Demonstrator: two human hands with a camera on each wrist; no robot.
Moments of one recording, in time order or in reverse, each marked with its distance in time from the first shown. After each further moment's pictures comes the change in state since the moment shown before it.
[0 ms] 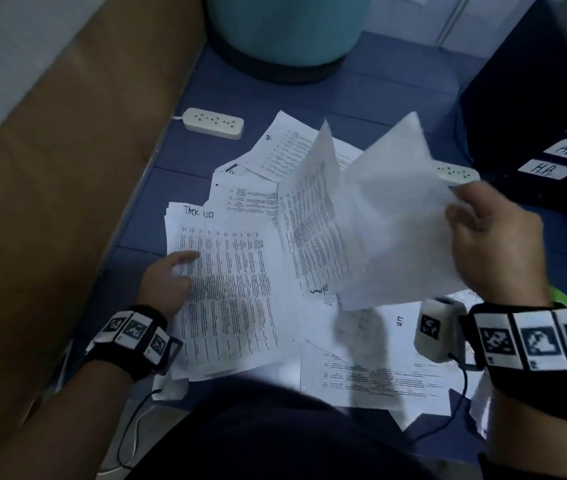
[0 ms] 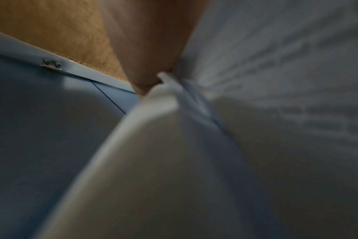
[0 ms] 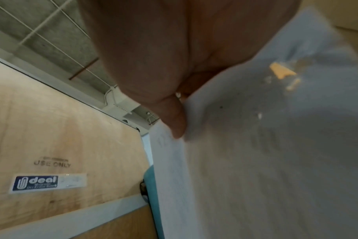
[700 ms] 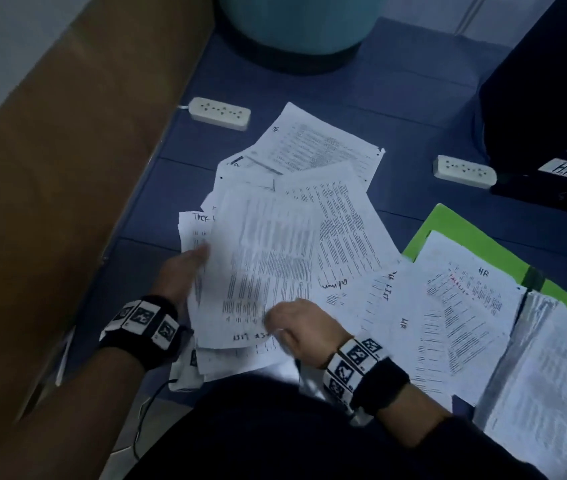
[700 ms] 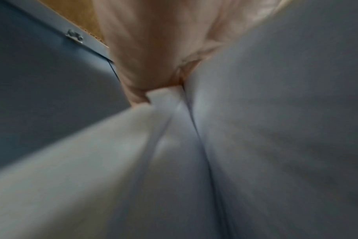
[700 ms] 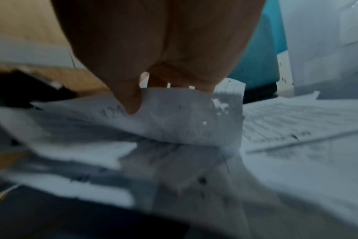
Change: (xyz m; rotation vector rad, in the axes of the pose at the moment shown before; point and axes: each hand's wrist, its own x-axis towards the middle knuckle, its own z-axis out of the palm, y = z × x) left_hand 0.002 0.010 0.023 -0.512 -0.100 -0.313; right_hand -0.092 0.012 0.190 0.107 -0.875 -0.669
